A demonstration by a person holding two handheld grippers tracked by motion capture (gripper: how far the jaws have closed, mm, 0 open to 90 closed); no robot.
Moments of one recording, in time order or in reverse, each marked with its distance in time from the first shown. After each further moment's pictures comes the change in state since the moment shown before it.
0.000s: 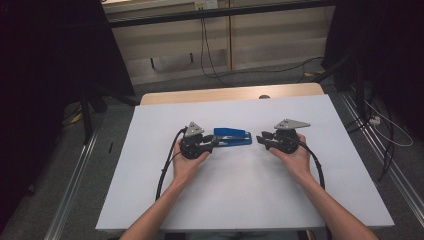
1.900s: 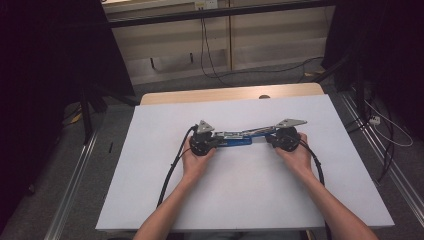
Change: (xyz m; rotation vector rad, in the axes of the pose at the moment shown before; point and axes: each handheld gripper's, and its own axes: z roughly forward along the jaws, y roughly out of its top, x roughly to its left) left arm -0.002 0.003 0.036 0.064 -0.004 0.022; right arm -0.015 -0.005 0.008 0.151 -0.116 -0.013
